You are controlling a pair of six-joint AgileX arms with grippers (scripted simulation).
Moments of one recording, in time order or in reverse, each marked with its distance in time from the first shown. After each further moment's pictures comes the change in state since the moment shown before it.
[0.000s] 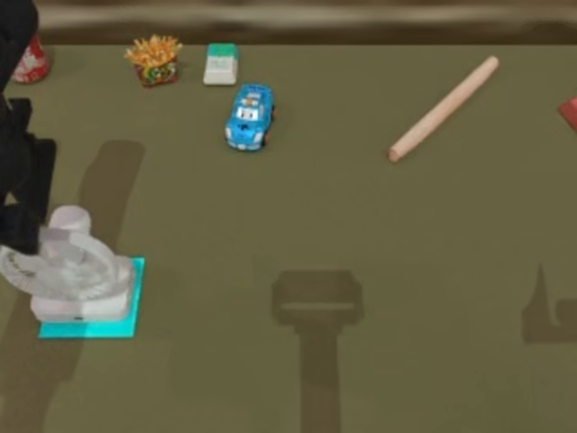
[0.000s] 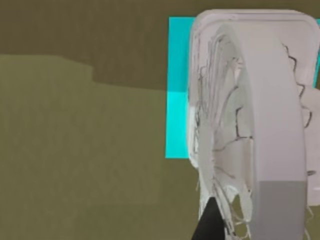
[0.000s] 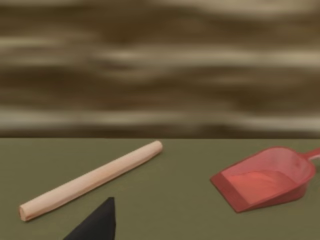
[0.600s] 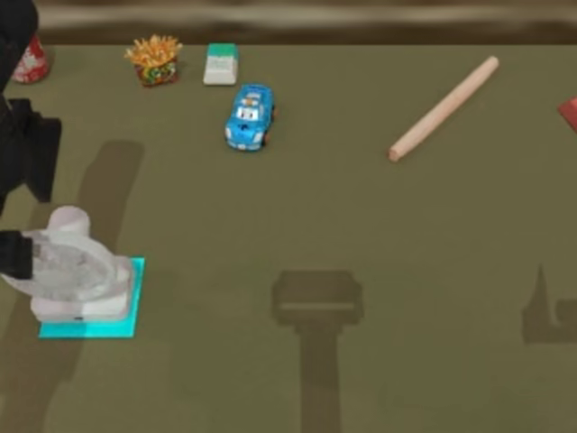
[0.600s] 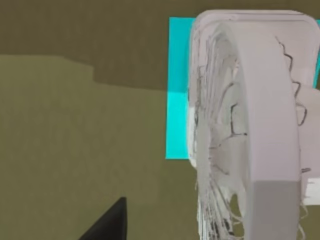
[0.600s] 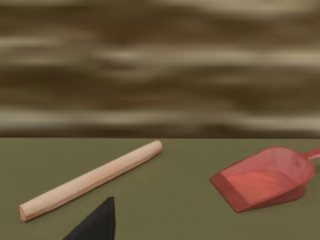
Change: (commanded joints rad) left arm 0.000 0.000 0.000 0.000 0.000 0.000; right arm 0.000 0.000 0.000 0.000 0.000 0.000
